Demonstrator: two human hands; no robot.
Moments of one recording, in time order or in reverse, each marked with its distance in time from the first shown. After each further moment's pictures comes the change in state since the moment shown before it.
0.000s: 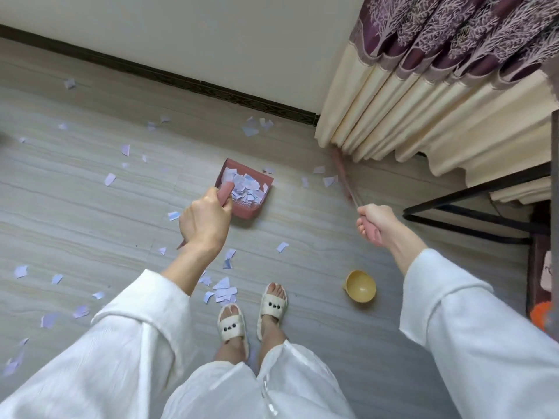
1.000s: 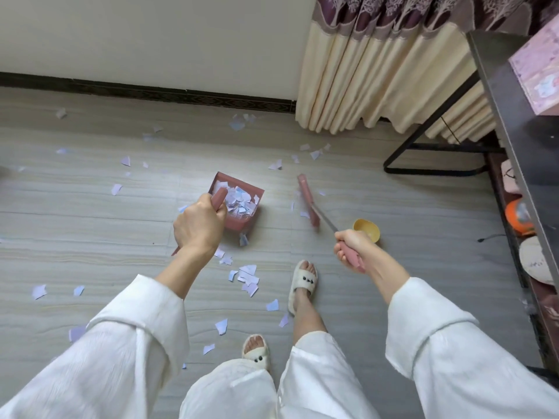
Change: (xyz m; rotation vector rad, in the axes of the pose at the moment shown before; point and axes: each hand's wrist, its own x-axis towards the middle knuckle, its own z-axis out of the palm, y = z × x) left_hand -0.144 -0.192 -0.052 0.003 0.008 0.249; right_hand -0.190 0.260 0.097 0.224 -0.064 0.111
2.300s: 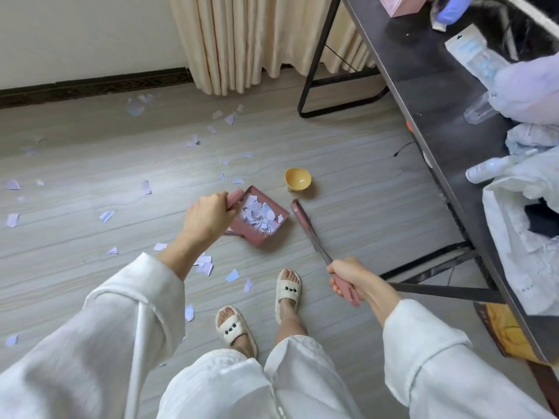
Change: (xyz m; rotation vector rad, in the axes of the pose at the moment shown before) left_hand -0.120 0.114 0.076 0.042 -0.423 0.530; right_hand -0.061 0.205 -0.133 0.035 0.202 0.143
